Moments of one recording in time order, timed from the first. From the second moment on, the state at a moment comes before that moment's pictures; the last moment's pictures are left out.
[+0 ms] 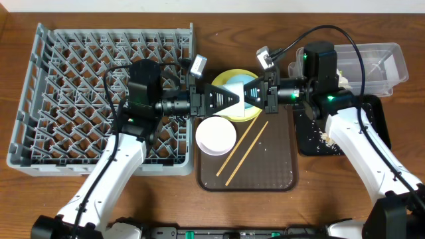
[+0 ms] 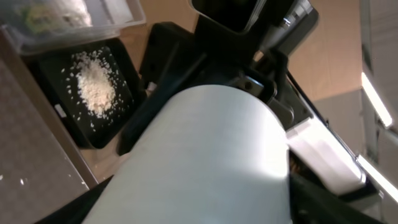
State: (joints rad) left arm -0.27 1.37 0.91 0.19 1.23 -0.99; right arm 0.25 1.55 1.12 -0.16 -1.24 0.23
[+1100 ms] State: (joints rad) left arm -0.04 1.26 0.95 -0.61 0.55 -0.37; right arm 0.24 1.55 1.15 -0.73 -0.61 0.06
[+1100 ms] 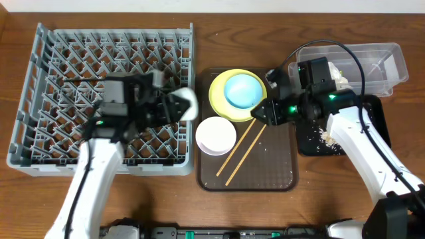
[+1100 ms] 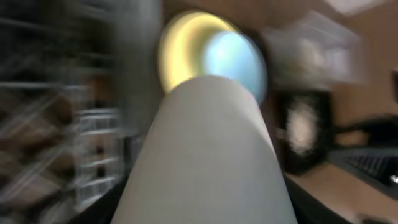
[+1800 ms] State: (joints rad) left arm 0.05 1.34 0.99 -0.89 0.00 -0.30; right arm 0.24 1.48 1.23 -0.85 -0.39 0.01
